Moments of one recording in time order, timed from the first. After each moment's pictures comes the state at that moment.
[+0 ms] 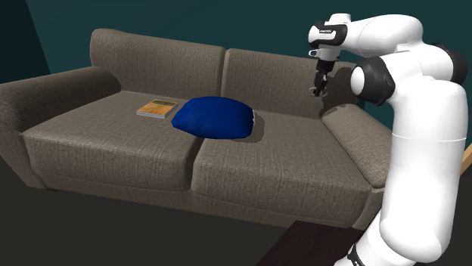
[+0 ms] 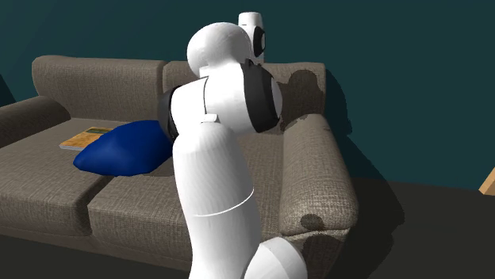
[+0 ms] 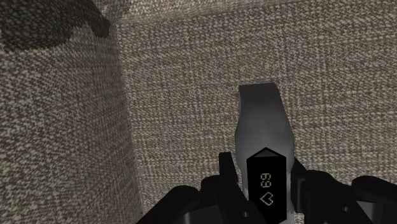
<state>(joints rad) -0.07 0.35 -0.83 -1.32 0.22 1.66 -1.54</state>
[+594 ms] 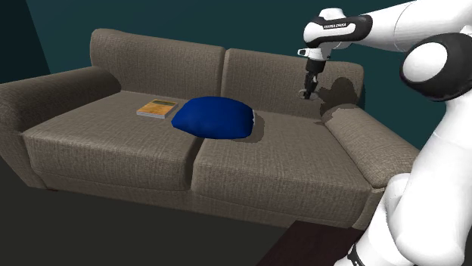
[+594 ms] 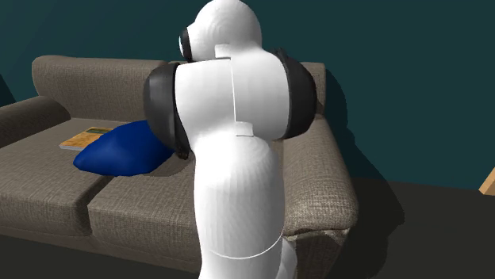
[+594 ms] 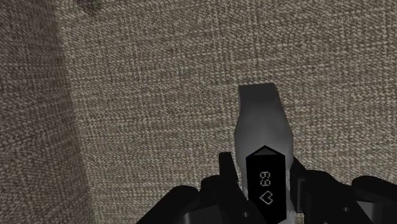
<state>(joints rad) 0.21 0.02 -0.80 -1.65 -0.05 1.74 -1.24</state>
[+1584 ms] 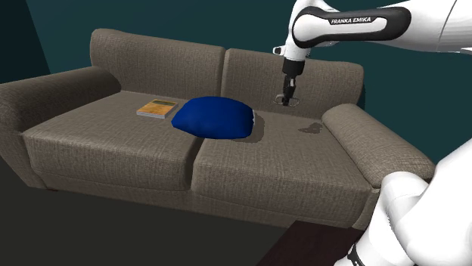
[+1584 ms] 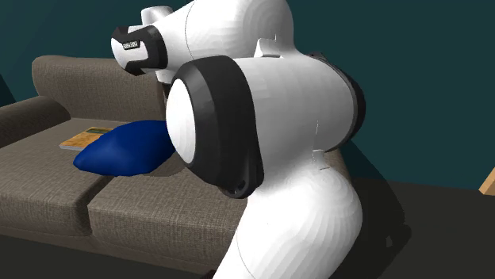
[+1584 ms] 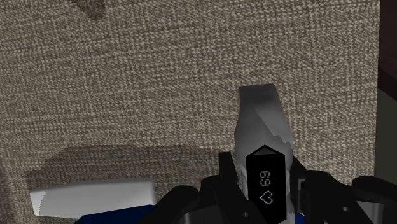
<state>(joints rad) 0.36 -0.28 -0.51 -1.92 -0.23 1.71 -0.77</state>
